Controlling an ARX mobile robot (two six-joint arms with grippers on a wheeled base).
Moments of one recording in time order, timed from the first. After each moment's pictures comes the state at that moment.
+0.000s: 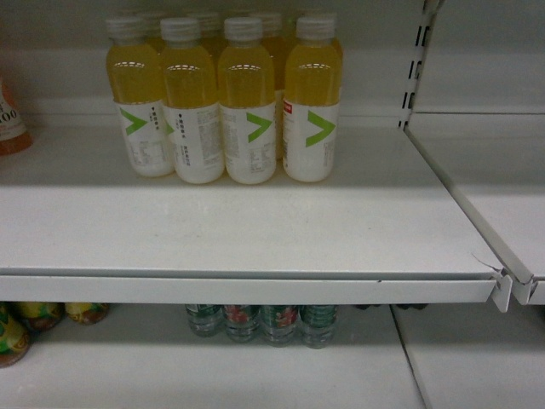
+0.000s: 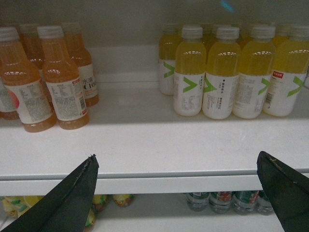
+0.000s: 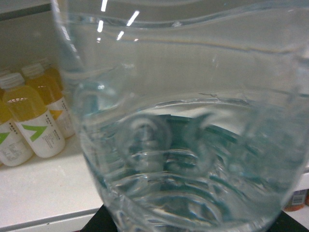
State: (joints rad) left arm 0.00 0.01 0.01 0.00 0.00 0.00; right arm -0.29 0.47 0.11 0.37 -0.21 0.17
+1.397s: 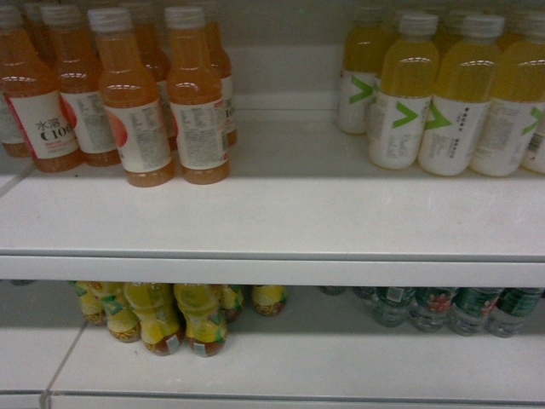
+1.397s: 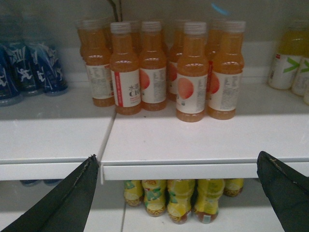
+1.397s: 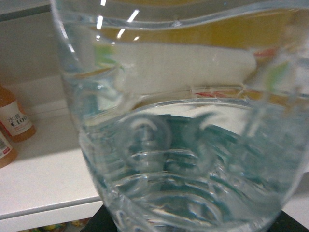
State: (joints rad) left arm 0.00 0.01 0.01 0.00 0.00 0.00; right arm -0.29 0.47 0.11 0.37 -0.21 0.17
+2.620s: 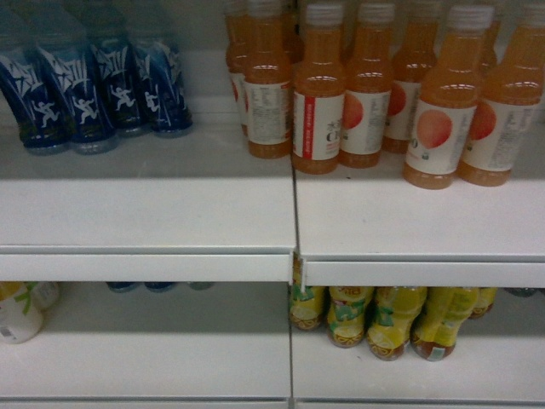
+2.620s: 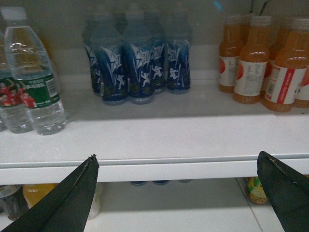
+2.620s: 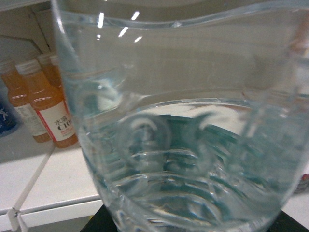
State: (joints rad) left arm 0.00 0.01 0.01 0.00 0.00 0.00; right arm -0.29 0.47 0.11 0.37 -0.21 0.17
